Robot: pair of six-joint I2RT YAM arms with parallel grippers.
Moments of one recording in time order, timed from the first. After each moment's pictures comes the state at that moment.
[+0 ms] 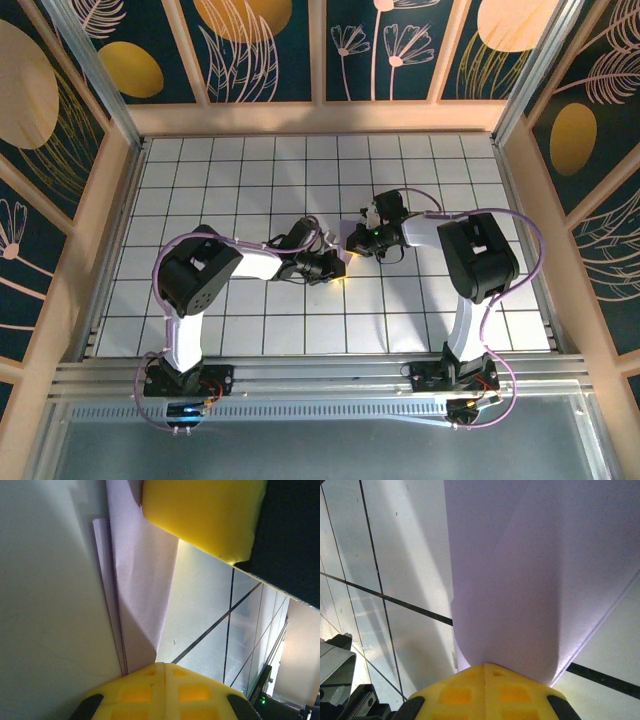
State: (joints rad) left arm -0.75 1.97 0.93 0.22 0.57 -0.96; right arm 0.40 1.89 0.98 -0.17 -0.59 0.57
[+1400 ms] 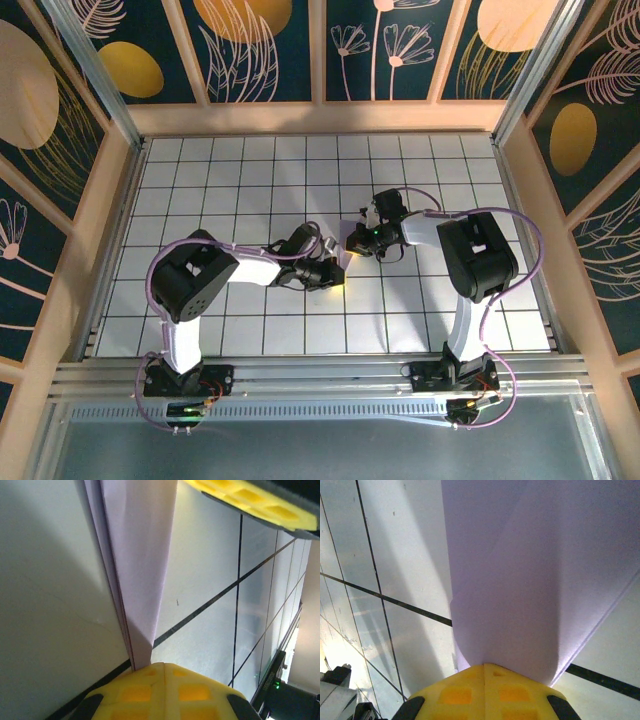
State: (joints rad) left arm -0.79 1.92 0.88 0.19 0.55 -0.92; right arm 0.40 1.90 0.99 -0.20 -0.59 0.56
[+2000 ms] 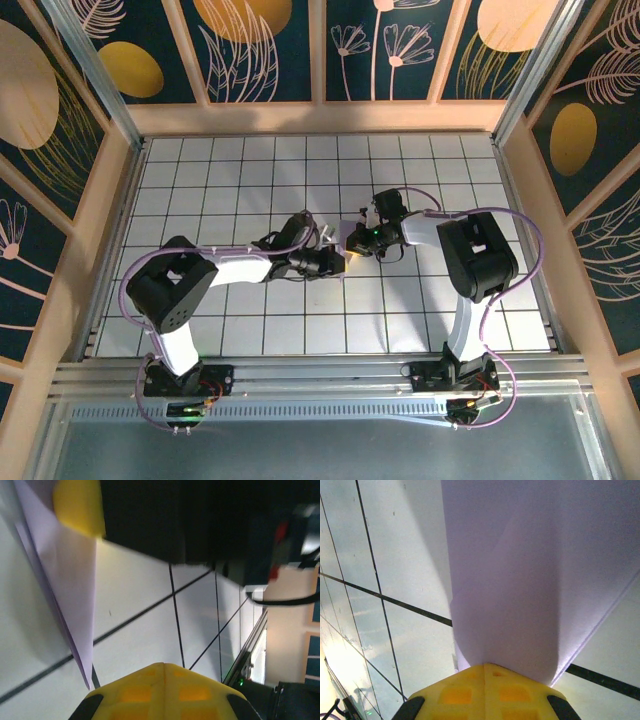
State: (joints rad) left arm -0.75 1.80 0.90 0.17 0.56 -0.92; right arm 0.40 1.90 1.00 -0.20 -0.59 0.56
